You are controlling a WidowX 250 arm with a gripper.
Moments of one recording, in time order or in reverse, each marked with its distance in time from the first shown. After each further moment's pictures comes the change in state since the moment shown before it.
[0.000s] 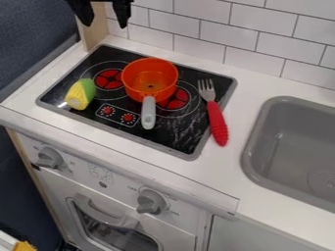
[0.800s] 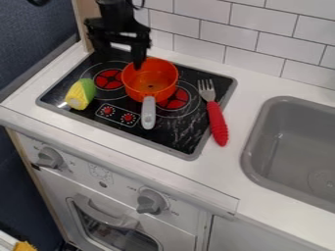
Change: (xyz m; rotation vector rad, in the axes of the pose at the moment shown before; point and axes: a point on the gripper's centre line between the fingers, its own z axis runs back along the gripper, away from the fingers) arm -0.026 -0.020 -0.068 0.028 0.180 -0.114
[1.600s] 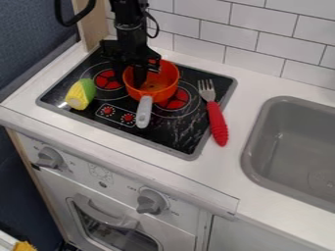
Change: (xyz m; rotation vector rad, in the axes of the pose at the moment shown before) arm -0.004 -0.014 -0.039 0.019 0.093 -0.069
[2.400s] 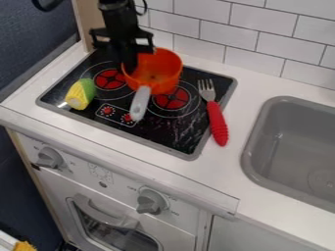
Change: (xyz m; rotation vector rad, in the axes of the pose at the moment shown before) arm -0.004 0.010 0.042 -0.131 -0.028 0.071
